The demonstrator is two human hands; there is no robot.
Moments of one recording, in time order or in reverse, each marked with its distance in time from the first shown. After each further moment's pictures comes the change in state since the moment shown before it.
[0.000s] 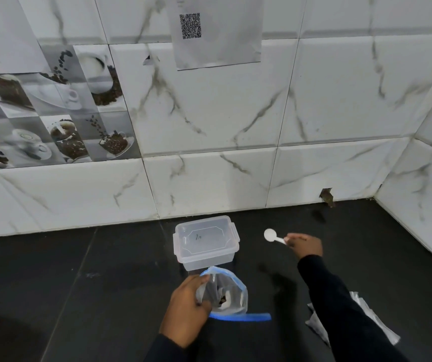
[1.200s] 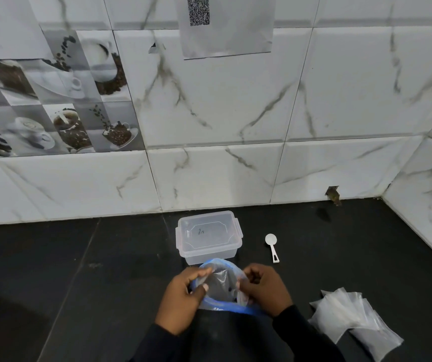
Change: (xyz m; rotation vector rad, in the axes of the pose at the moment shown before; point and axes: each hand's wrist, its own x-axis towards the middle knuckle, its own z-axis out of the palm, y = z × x) left_hand 0.012 -0.021 -0.002 -0.268 0.044 -0.001; right_hand -0.132 0.023 0.048 -0.133 -0.524 -0.296
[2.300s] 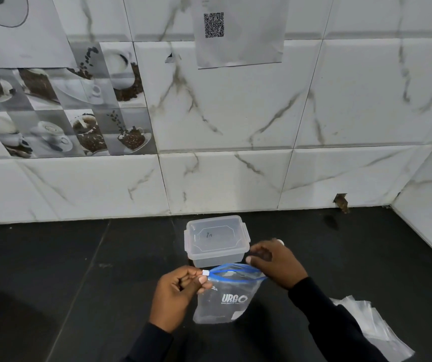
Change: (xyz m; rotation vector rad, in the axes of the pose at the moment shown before) left_hand -0.007 0.010 -0.022 -0.330 0.119 0.006; right_hand 0.035 -0.044 -0.032 -0.401 -0.019 -0.059
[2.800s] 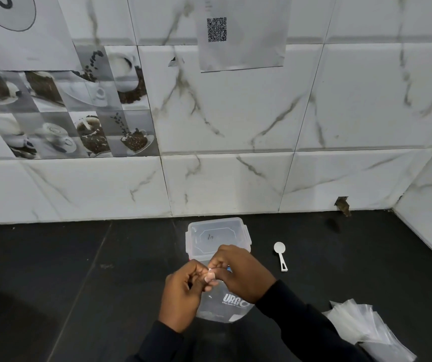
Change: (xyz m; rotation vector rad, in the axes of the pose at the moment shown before) left_hand -0.002 0.018 0.010 0.223 0.023 0.159; right_hand -0.020 -0.077 0.037 -0.177 -0.150 -0.517
